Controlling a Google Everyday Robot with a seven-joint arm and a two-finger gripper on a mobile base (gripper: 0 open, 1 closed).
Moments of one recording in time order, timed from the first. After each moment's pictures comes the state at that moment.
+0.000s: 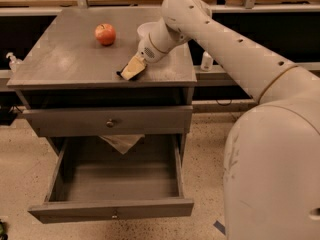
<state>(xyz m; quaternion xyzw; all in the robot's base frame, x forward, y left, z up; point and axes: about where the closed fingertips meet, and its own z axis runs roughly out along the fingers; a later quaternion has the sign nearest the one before) 0.750 0.066 0.823 -0.52 0.78 0.17 0.31</state>
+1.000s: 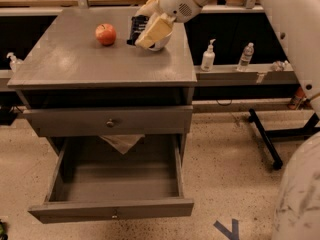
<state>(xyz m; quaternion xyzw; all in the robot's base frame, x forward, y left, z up) 0.665 0.028 0.990 -0.68 0.59 0.16 0.40</state>
